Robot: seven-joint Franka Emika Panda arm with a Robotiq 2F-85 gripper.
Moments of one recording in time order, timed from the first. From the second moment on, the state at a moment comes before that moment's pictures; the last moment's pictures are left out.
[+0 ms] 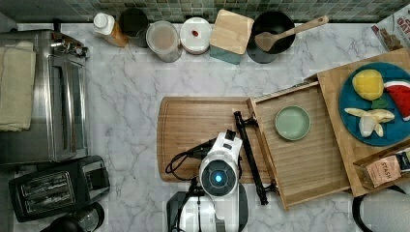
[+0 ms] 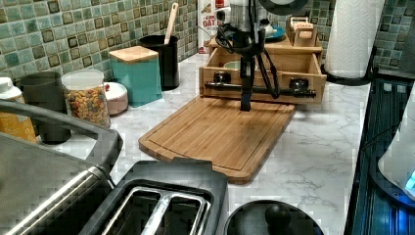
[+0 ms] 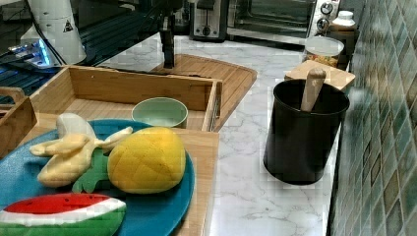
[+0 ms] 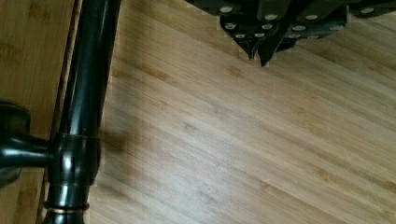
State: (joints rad) arm 0.02 -0.15 -0.01 -2.73 -0.09 1.03 -1.11
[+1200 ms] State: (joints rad) arm -0.03 0.02 -0.13 -2.66 -0.09 0.99 -1.42
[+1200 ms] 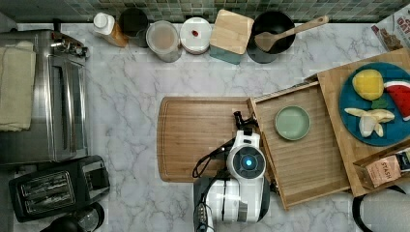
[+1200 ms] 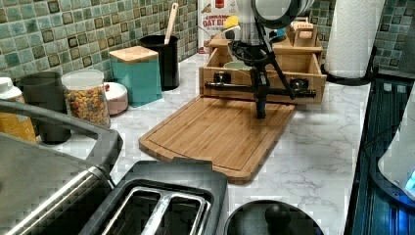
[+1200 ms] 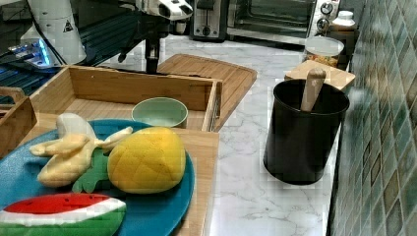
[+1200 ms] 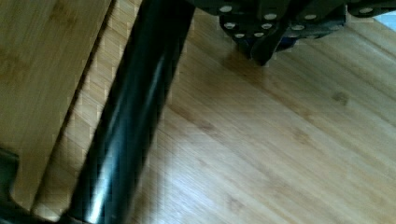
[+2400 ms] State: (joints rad) arm -0.08 0.05 -0.21 -2.51 -0.04 0.89 -1.47
